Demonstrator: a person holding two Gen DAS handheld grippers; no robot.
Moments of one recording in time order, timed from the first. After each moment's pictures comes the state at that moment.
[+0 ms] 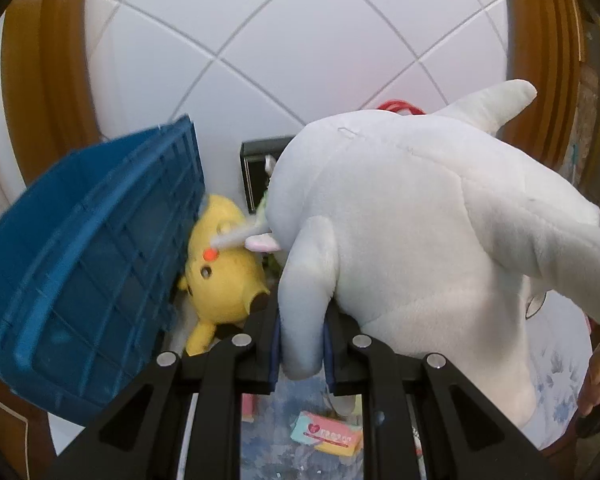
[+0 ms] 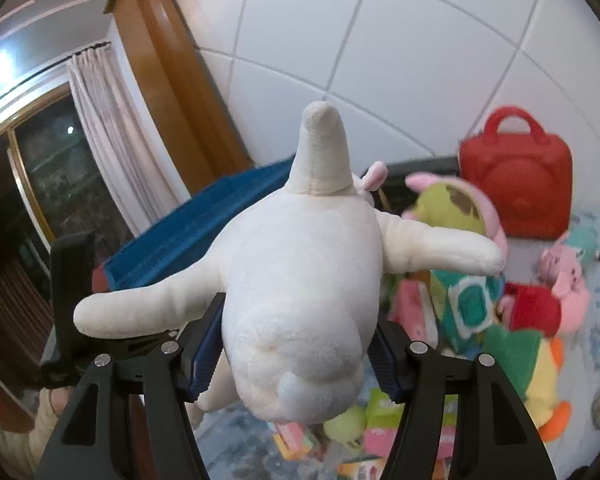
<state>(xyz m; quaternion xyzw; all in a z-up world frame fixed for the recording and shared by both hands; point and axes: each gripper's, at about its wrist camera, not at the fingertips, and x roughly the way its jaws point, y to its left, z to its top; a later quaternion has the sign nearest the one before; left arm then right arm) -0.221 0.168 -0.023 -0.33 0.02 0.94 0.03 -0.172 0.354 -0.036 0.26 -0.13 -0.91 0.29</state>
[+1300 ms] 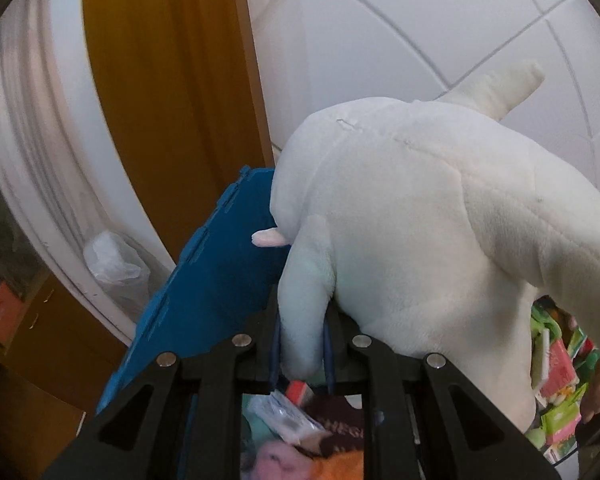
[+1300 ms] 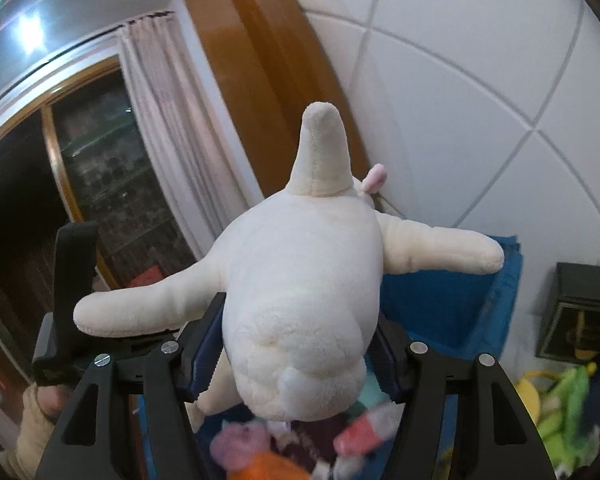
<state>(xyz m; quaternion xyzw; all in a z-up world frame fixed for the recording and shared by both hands) -0.379 -0.248 0.076 -0.36 0.00 0.92 -0.11 -0.424 -0.037 0.069 0.25 -0.10 -0.88 0.40</state>
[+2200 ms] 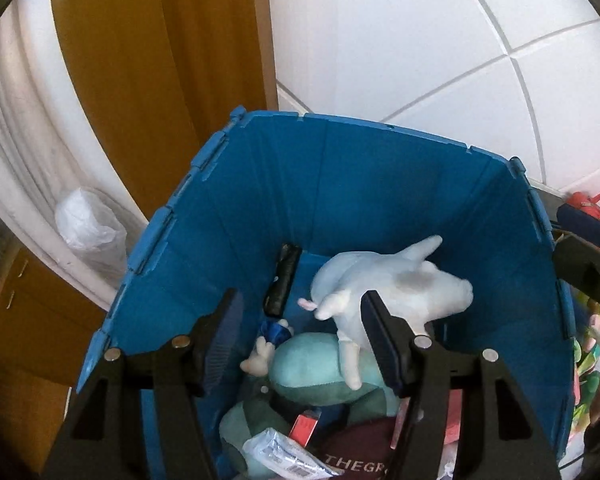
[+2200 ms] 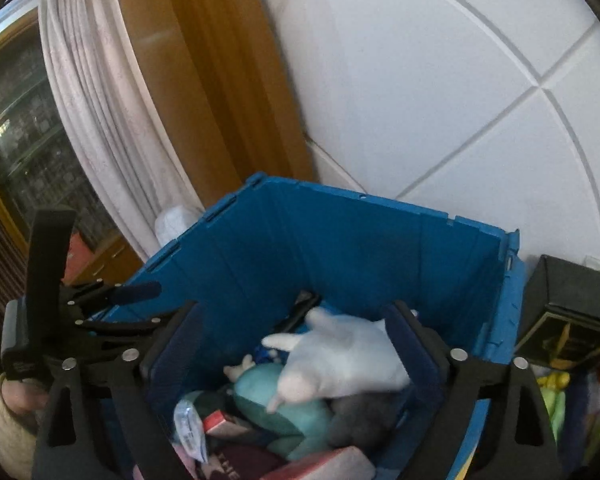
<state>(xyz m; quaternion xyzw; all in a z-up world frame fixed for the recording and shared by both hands) -0.474 -0.300 0.002 -0.45 -0.05 0.89 -0.11 -0.542 -0.086 0.034 0.35 -0.03 -0.89 0.30</state>
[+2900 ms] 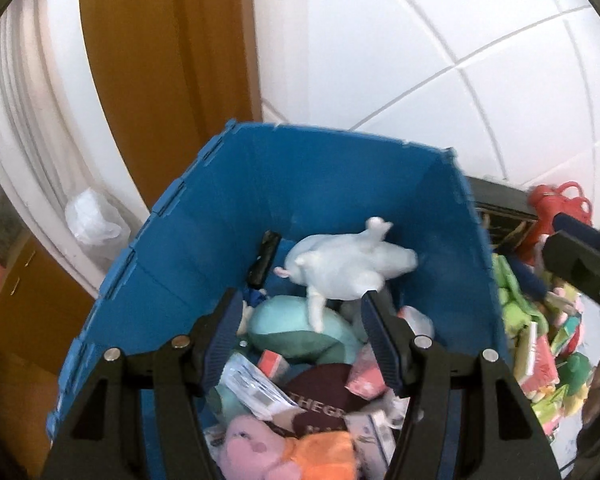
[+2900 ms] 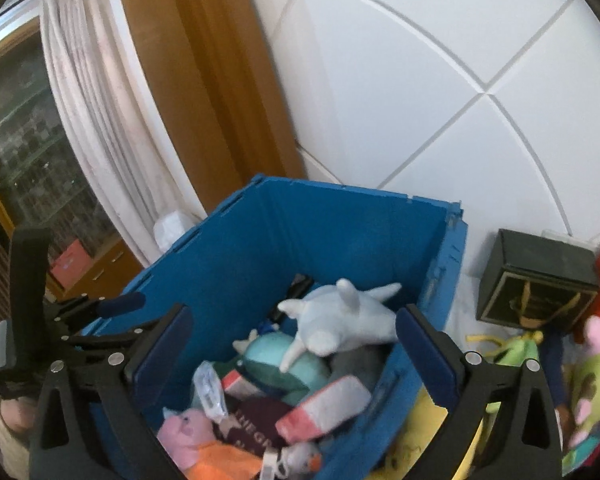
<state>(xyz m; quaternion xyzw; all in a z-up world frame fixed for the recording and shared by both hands) -0.361 -0.225 0.045 -0.40 -0.05 0.91 -0.10 -0.432 -0.034 0.068 0.33 -0.04 -0.90 0.27</state>
